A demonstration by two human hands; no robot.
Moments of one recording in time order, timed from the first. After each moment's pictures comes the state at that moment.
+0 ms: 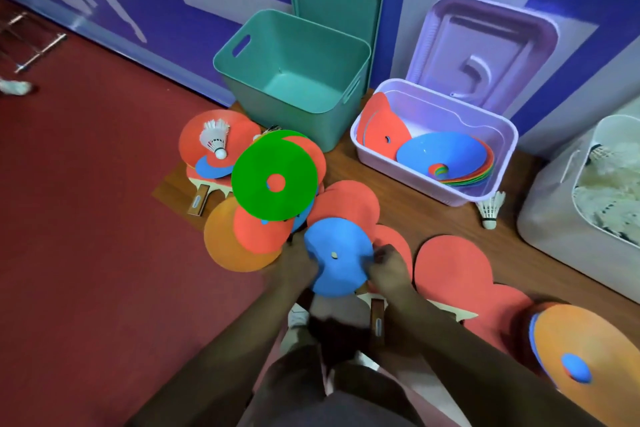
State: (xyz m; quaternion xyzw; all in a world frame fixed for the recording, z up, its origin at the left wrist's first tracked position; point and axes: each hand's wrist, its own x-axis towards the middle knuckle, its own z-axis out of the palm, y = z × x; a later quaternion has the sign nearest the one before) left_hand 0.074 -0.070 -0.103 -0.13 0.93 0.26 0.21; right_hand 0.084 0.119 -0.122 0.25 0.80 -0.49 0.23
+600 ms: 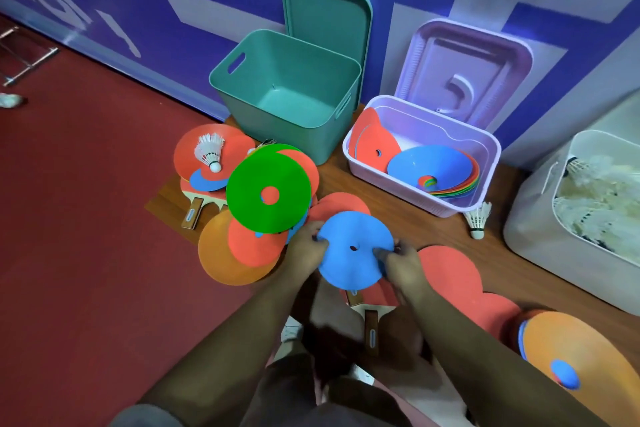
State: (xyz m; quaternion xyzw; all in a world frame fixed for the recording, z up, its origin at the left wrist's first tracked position) left_hand 0.032 -0.042 -0.083 -0.13 0.84 0.50 0.19; right_hand 0.064 0.148 -0.091 0.31 0.66 -0.66 0.18
